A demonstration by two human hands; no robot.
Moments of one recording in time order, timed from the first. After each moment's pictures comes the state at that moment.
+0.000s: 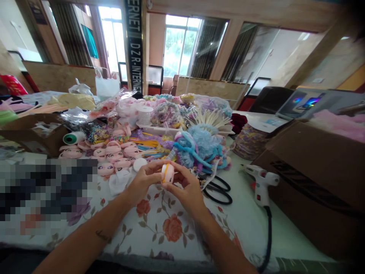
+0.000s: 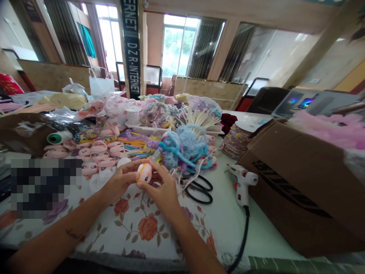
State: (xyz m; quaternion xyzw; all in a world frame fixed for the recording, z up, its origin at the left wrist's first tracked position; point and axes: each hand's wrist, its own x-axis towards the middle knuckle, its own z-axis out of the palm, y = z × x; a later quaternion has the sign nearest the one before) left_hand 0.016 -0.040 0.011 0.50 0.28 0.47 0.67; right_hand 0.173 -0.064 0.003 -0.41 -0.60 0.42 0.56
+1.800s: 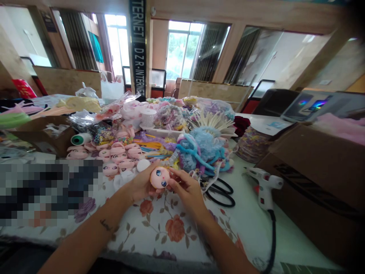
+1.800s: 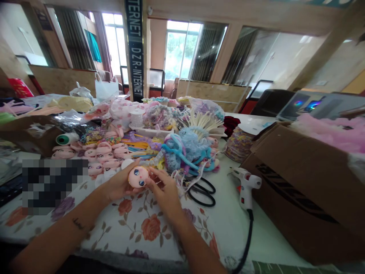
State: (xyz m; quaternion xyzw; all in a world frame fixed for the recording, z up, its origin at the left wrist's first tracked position) left_hand 0.008 -0.030 0.017 0.34 0.31 0.29 0.84; right_hand 0.175 -0.064 -0.002 -0.42 -0.63 0.39 0.52
